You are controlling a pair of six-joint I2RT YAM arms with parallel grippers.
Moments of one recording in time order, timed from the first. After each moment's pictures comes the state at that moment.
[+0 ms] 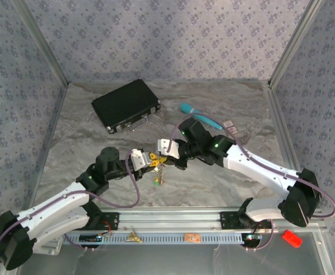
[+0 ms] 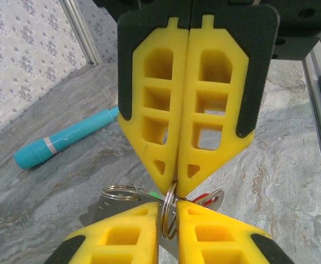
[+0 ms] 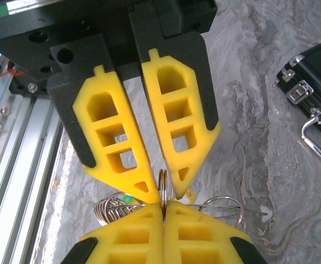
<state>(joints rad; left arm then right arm) -0.77 0.81 0.40 0.15 0.41 0.31 0.87 1.32 1.09 -0.53 -0.47 -0.63</state>
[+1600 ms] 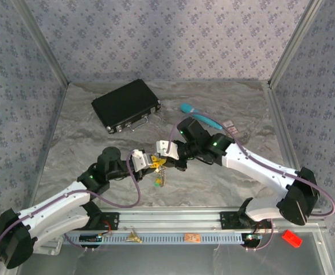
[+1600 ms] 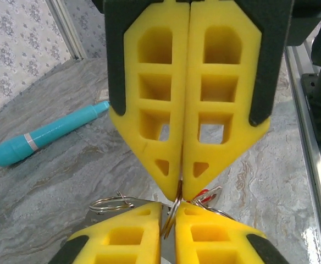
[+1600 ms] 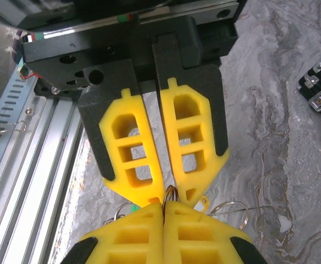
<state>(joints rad) -0.77 0.82 0.40 0.14 0.46 0.29 0.88 1.34 1.12 -0.58 -0.52 -0.65</state>
